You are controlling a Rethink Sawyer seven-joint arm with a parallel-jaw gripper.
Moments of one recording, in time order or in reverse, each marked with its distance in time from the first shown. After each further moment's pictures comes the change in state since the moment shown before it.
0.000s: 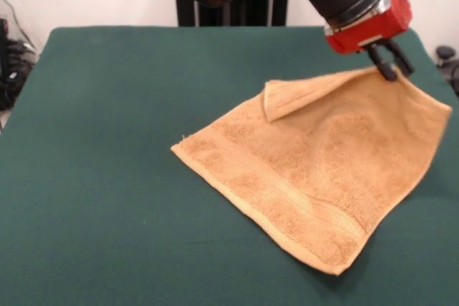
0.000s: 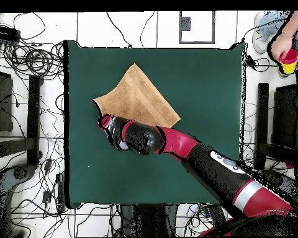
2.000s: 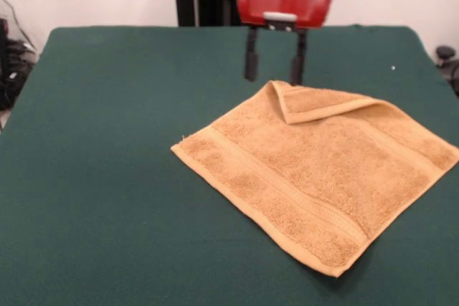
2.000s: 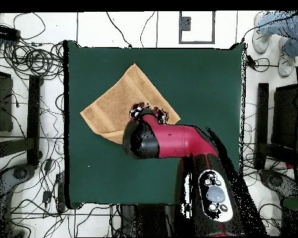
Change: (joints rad) arm 0.513 -0.369 -0.753 -0.222 -0.079 -0.048 0.000
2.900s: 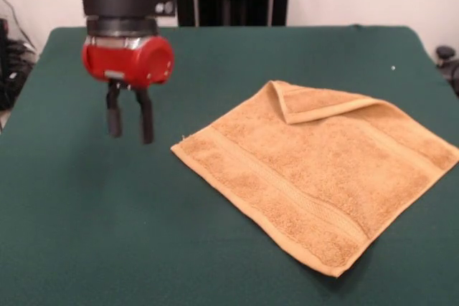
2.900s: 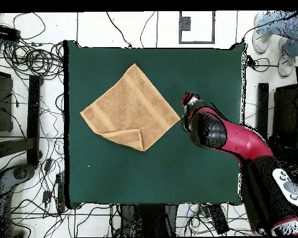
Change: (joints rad) arm -0.466 0.227 0.268 -0.073 0.006 -0.055 0.000
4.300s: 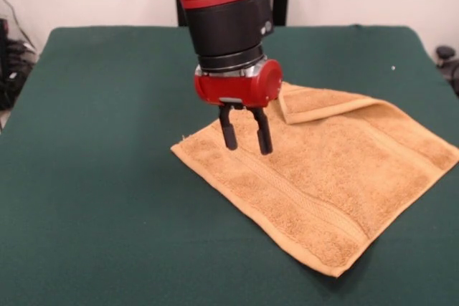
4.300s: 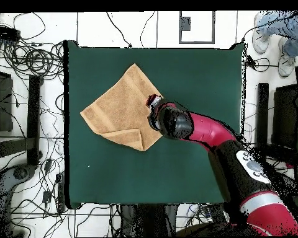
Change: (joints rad) arm 0.134 0.023 0.041 0.011 0.088 0.090 0.000
